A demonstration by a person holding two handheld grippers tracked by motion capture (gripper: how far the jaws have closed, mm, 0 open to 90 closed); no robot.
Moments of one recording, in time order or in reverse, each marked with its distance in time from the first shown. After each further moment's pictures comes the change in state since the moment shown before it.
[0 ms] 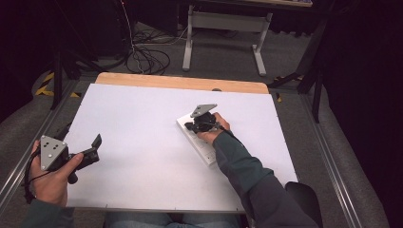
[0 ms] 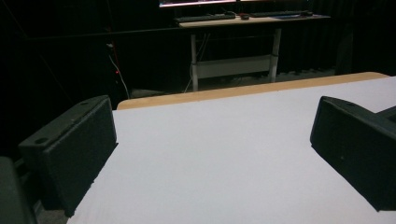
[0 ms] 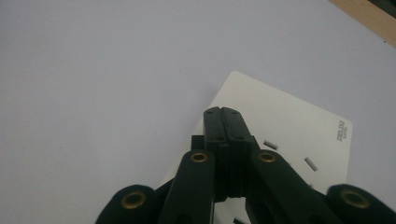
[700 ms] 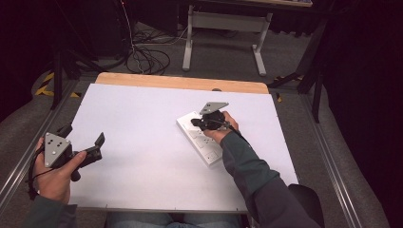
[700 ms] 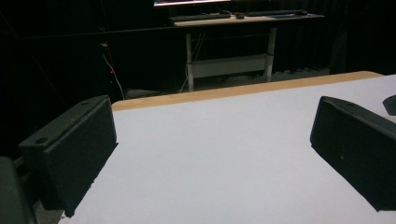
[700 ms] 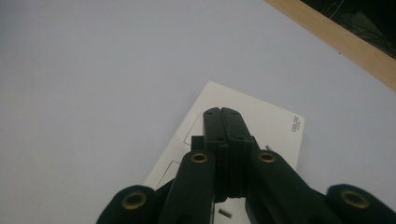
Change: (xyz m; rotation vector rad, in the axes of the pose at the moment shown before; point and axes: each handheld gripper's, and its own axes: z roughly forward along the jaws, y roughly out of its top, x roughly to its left) left arm -0.003 0.001 0.009 0.001 -0.025 0.003; right arm -0.007 -0.003 -0.030 -0.073 -0.037 0.040
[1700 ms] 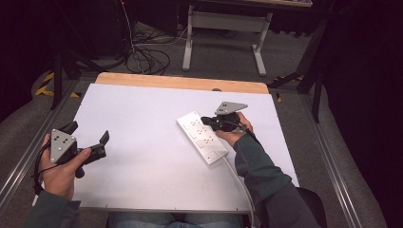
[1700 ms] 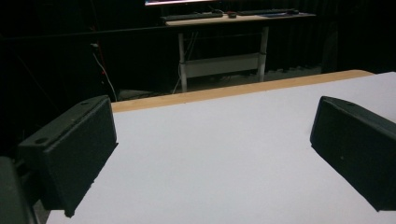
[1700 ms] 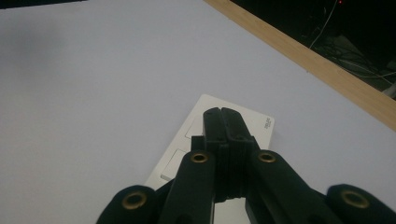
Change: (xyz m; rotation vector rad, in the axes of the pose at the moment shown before) left arm -0.004 0.002 0.011 0.005 -0.031 0.006; right arm 0.000 -0.005 -0.052 -0.101 -0.018 0.013
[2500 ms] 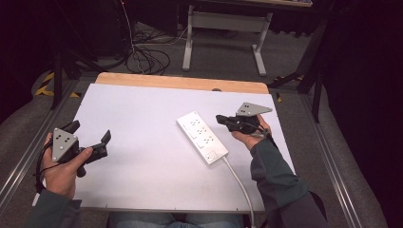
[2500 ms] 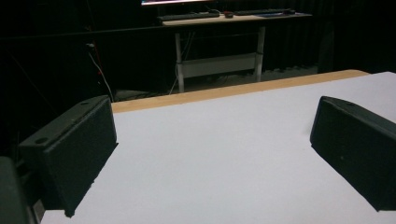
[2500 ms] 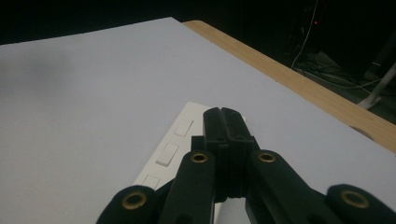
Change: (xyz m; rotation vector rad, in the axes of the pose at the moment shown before) left arm -0.001 0.001 0.003 -0.001 -0.011 -0.001; right arm -0.009 -0.011 -0.054 -0.101 -0.040 0.045
